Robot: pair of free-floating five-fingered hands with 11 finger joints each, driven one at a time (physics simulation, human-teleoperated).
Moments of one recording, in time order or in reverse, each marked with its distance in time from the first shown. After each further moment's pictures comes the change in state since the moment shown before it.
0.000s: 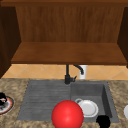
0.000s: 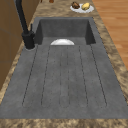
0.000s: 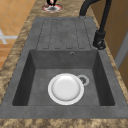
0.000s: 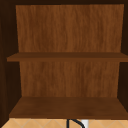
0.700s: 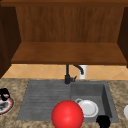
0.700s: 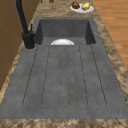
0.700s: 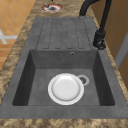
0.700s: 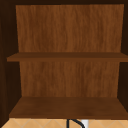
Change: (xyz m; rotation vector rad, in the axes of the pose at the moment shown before) left hand 0.024 0.039 -0.068 0.001 0.003 0.009; right hand 0.000 0.000 0.000 0.000 0.000 0.000
